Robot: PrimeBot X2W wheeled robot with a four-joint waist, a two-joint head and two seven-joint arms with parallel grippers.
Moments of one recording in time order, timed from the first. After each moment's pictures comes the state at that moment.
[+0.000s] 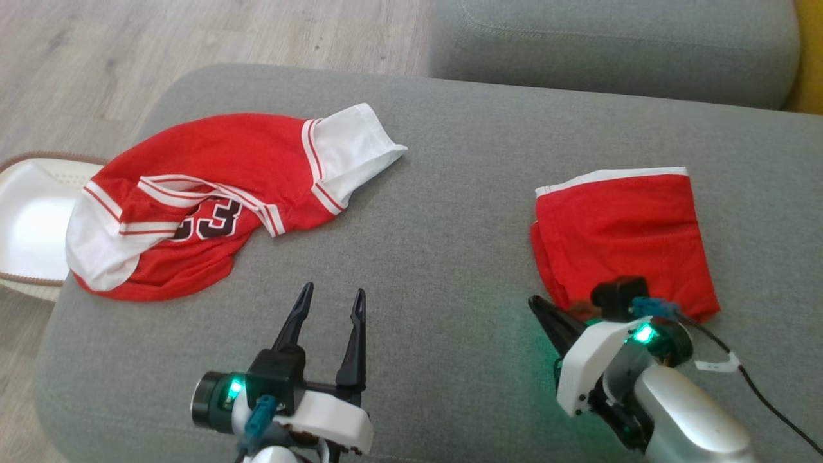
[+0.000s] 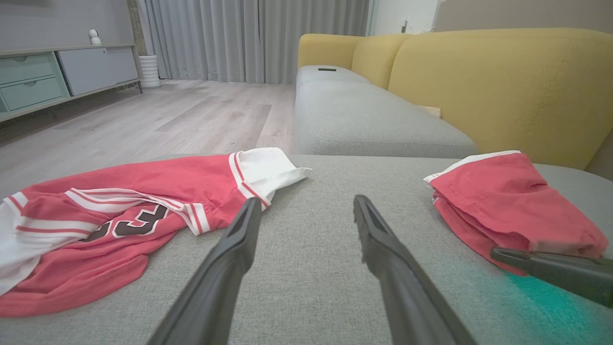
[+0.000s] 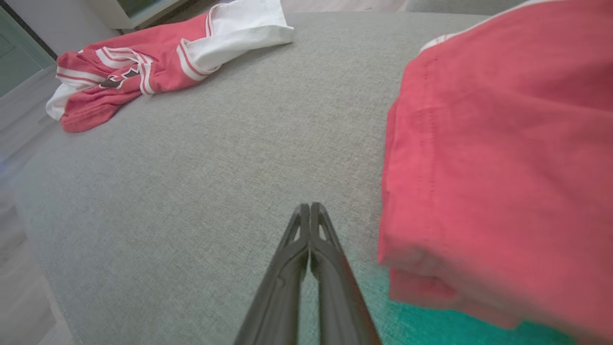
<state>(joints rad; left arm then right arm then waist) 0.00 0.05 -0.47 0.12 -0.14 0.21 -0.26 -0.33 -0.23 0.61 0.62 0.54 0.12 0.05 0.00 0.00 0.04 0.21</state>
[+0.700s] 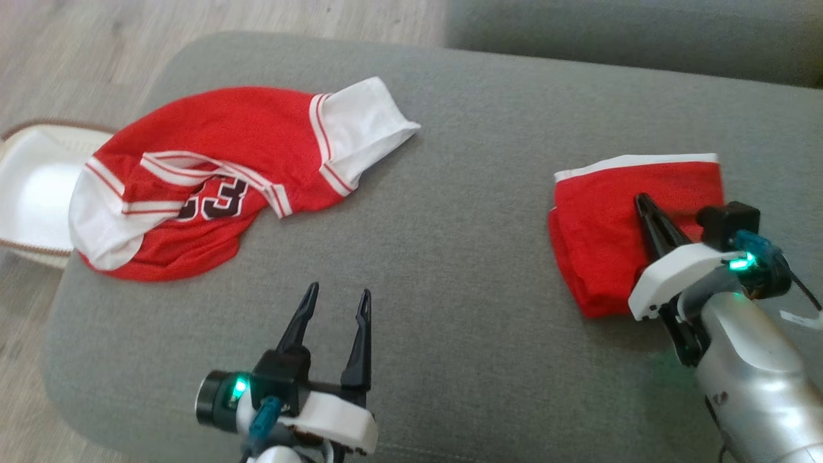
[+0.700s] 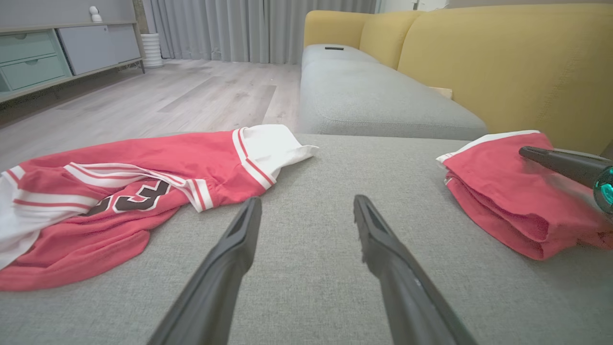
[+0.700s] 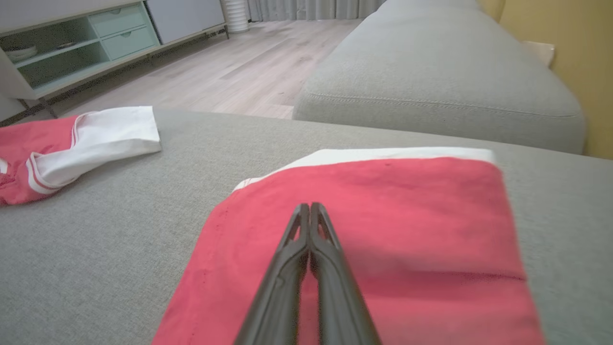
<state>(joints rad) 0.01 0.05 -0.48 0.11 -0.14 0.22 -0.26 -0.54 -0.25 0.37 0.89 0.40 0.12 -0.21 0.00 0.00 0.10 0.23</state>
